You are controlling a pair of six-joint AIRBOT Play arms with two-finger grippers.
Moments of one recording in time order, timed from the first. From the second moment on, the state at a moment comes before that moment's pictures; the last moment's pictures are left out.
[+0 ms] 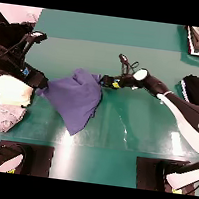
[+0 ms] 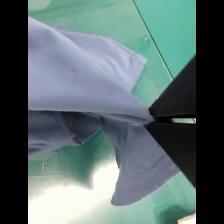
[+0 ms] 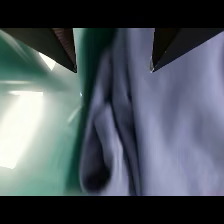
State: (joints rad) left arm -0.20 -1.02 1.28 1.31 -1.54 -1.41; right arm 0.45 -1.72 1.31 -0.64 0.70 1.29
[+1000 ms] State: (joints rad) left arm -0.20 -0.97 1.62 1.33 -1.53 -1.42; right arm 0.15 -1.28 1.58 -0.98 0.99 1.29
